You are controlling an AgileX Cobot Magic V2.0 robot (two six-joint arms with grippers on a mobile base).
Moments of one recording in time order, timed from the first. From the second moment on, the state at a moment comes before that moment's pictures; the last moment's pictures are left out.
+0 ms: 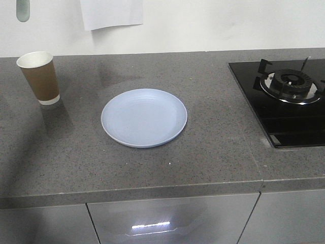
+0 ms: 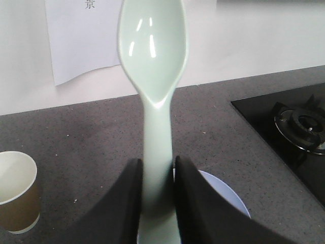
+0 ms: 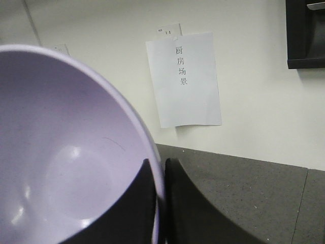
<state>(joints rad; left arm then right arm) -0.08 1.47 -1.81 -0.39 0.89 0.11 -0.56 1.24 -1.53 1.33 1.25 -0.92</state>
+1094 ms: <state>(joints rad) -0.08 1.47 -1.81 -0.39 0.89 0.11 -0.56 1.24 -1.53 1.33 1.25 -0.92</state>
